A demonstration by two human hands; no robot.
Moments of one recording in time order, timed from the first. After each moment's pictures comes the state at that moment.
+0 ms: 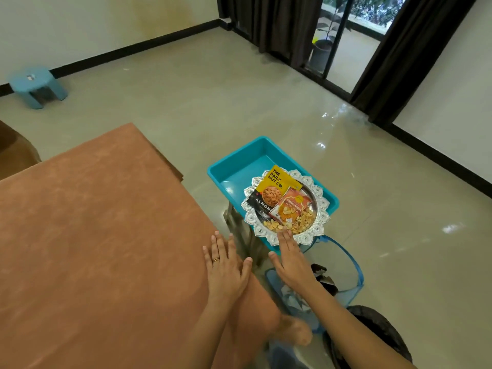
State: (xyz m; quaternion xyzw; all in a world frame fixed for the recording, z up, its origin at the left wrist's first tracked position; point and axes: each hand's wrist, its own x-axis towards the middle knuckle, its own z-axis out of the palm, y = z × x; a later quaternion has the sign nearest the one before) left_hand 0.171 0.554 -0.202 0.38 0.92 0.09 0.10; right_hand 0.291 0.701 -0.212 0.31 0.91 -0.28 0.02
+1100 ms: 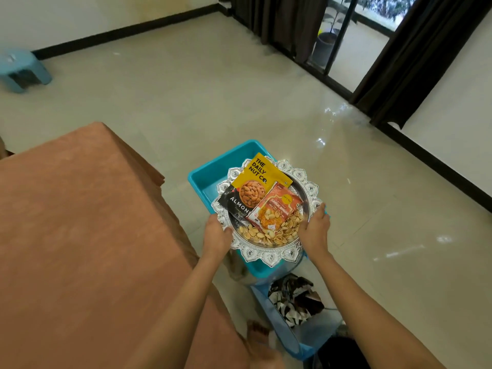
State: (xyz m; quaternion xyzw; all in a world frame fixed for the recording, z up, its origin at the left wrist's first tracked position) left_hand 0.107 0.771 -0.220 0.16 0.88 0.36 0.27; right_hand 0.273 0.928 -0.226 0.58 0.74 -0.32 -0.12
